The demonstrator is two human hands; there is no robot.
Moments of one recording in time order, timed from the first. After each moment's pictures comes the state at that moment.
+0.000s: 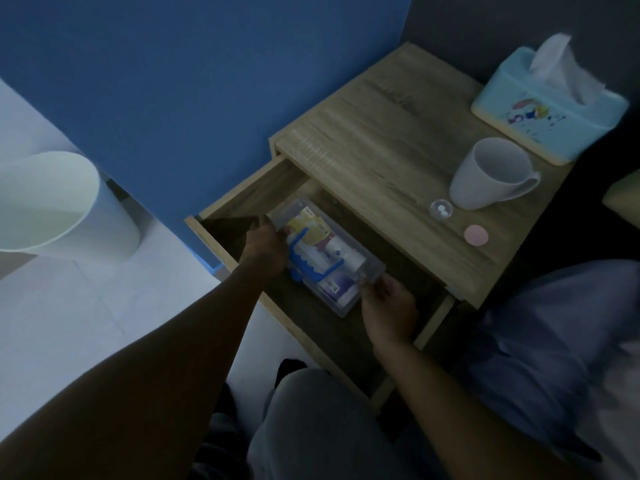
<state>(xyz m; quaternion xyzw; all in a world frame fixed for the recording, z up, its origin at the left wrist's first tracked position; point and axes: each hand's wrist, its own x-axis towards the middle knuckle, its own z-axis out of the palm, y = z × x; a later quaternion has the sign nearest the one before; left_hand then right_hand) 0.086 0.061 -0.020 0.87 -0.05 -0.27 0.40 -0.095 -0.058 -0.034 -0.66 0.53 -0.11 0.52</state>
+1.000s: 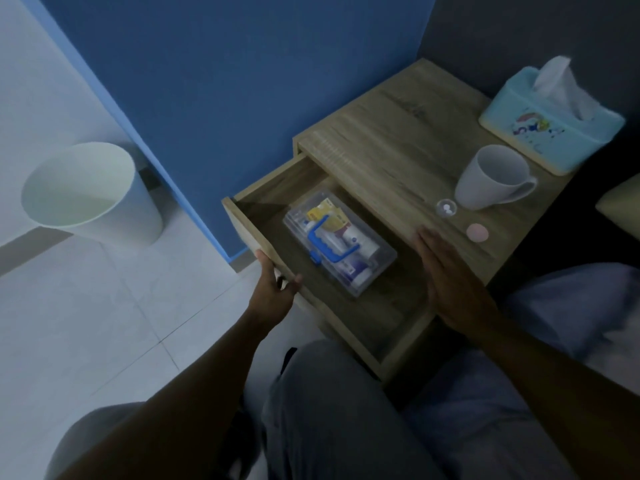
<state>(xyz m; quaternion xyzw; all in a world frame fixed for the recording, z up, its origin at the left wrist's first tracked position) -0.007 0.129 -0.047 0.75 -0.02 -0.31 0.58 -0.142 -0.170 0.010 -1.00 0.05 0.02 0.07</state>
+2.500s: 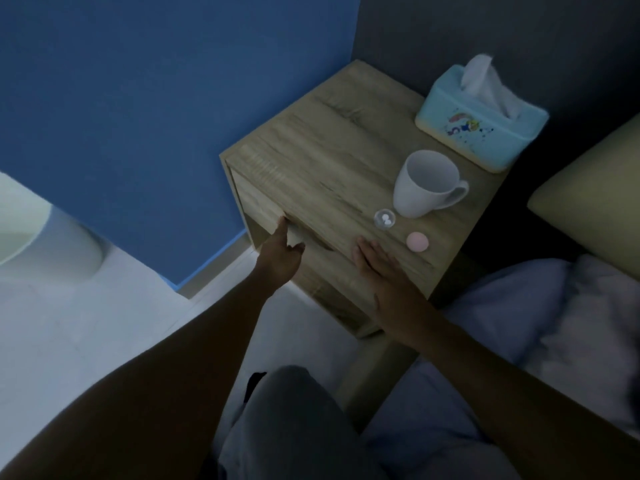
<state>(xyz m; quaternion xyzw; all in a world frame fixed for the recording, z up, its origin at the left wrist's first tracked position) 0.046 -0.029 -0.032 0.82 -0.11 -0.31 0.47 -0.131 -0.183 0.001 -0.98 0.07 0.07 0.18</state>
